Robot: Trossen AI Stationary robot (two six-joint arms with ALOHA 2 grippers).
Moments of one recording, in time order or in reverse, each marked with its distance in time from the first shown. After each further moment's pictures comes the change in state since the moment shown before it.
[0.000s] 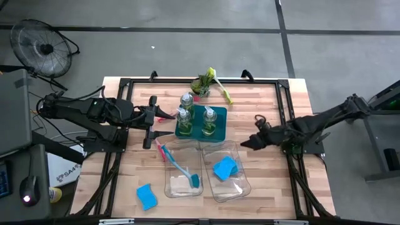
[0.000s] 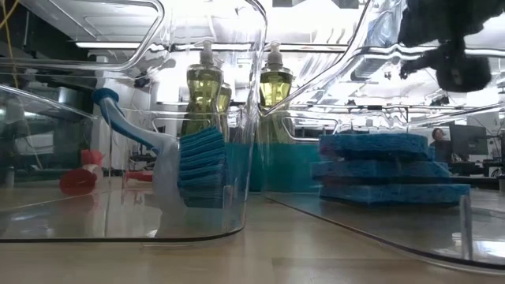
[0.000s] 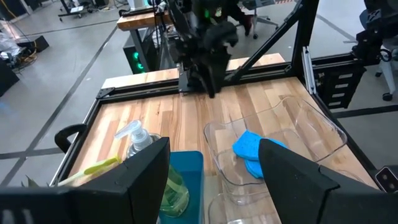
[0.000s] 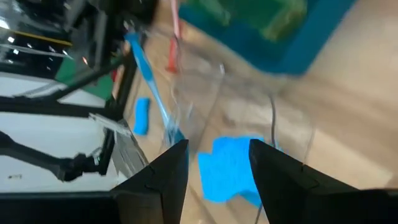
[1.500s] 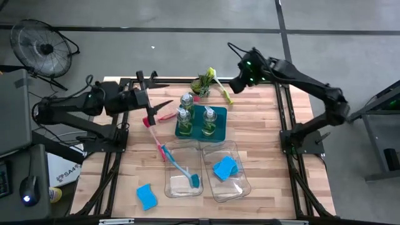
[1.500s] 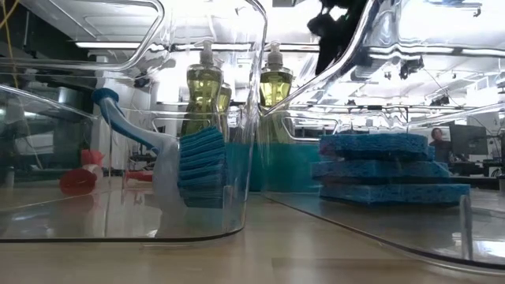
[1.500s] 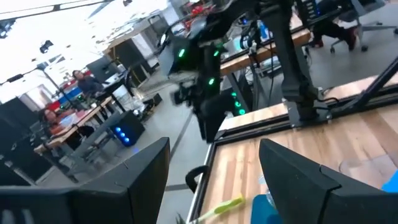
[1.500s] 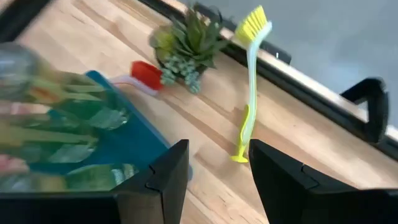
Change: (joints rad) left arm 0.193 -0.060 0.000 0.227 -0.147 0.402; right arm -0.927 0.615 0.869 -0.579 -0.226 -1.035
